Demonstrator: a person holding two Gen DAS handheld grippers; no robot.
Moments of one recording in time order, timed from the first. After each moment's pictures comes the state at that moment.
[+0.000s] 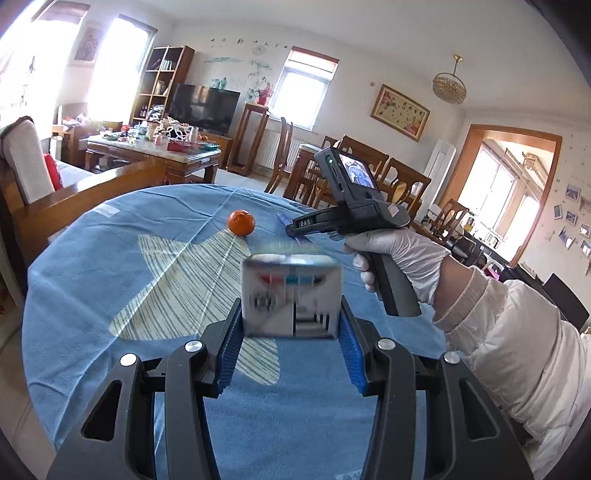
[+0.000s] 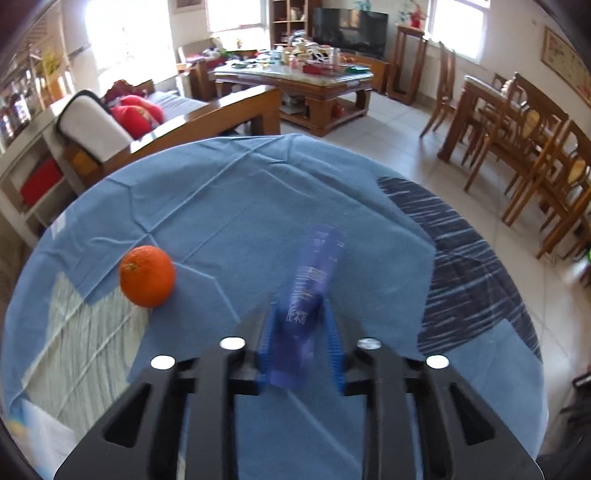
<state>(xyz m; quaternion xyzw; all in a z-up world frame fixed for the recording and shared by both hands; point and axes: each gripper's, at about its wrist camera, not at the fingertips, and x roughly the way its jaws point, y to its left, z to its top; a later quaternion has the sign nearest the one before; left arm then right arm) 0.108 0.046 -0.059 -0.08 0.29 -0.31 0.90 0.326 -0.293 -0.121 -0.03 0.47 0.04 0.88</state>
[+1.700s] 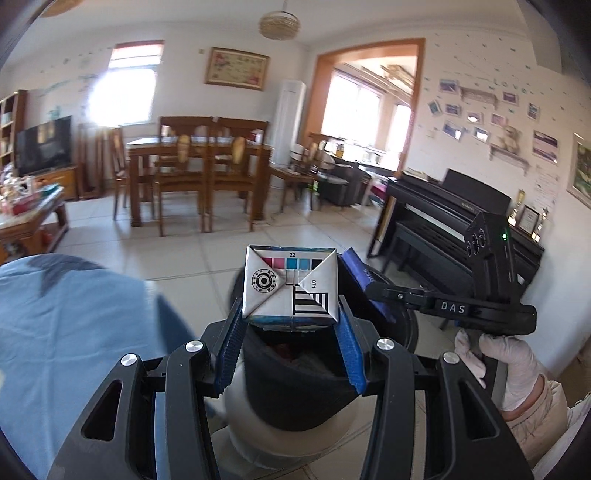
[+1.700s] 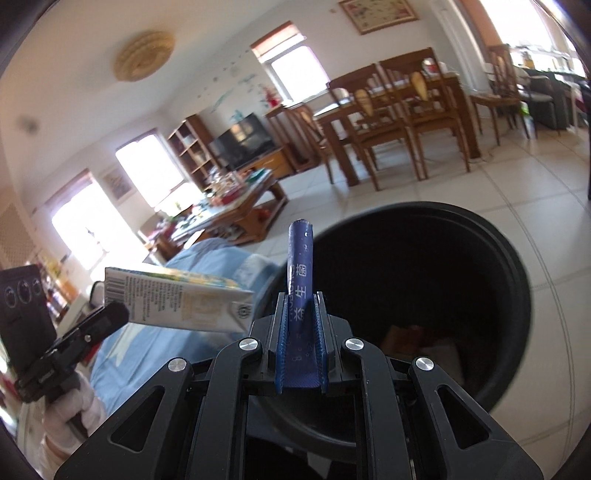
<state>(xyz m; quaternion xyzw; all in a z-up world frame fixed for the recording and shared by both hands) -0.006 -0.296 -0.018 0.08 0.25 -0.55 0.79 -0.207 -0.670 -0.088 0.28 0.25 -0.08 0.92</state>
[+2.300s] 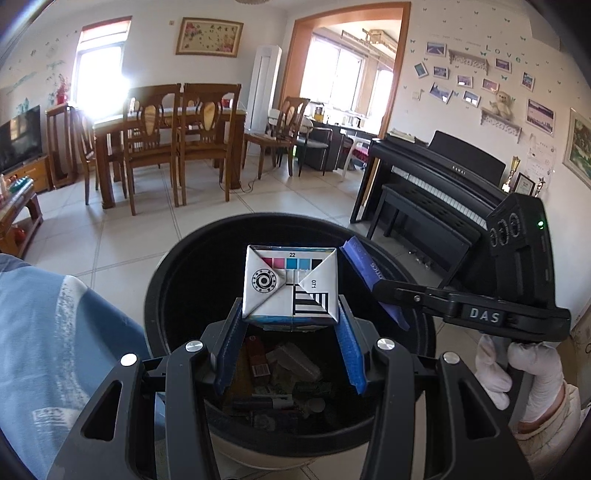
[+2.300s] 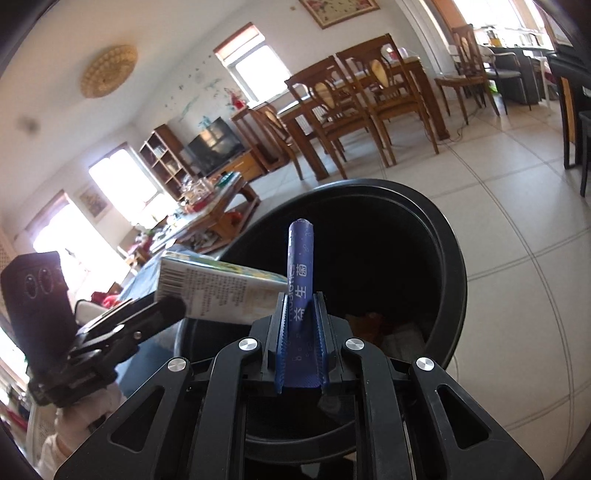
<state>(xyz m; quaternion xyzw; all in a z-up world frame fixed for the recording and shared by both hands) -0.003 -0.375 -0.072 0.12 0.30 -0.58 0.75 -0.242 -0.706 -0.132 0.31 0.26 -0.11 0.91</state>
